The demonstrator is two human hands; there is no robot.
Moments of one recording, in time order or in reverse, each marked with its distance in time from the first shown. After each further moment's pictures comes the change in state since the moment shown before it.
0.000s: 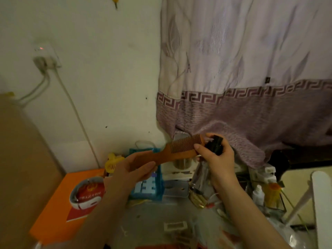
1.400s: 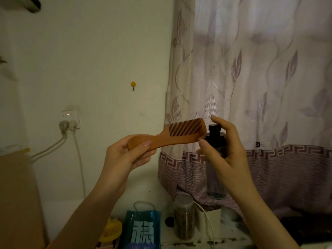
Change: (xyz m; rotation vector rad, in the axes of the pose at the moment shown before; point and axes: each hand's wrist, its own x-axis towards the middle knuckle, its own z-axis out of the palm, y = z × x) left_hand 0.028 0.180 0.003 -0.206 0.024 0.437; right_hand 0.024 -0.163 0.044 -0.250 -0.276 -0.747
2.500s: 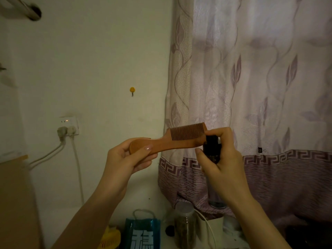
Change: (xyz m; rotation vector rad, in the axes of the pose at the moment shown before) left_hand 0.013 -0.001 0.006 0.016 -0.011 0.017; right_hand 0.010 0.006 0.005 -0.234 0.027 -0.086
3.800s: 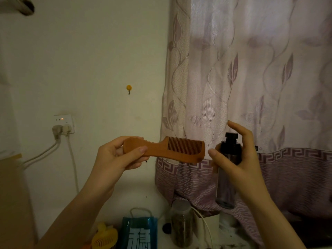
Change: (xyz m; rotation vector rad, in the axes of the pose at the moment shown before) left_hand -0.002 0.010 -0.011 0.118 -0.035 0.009; right_hand -0.005 0.016 -0.032 0.285 0.029 0.197
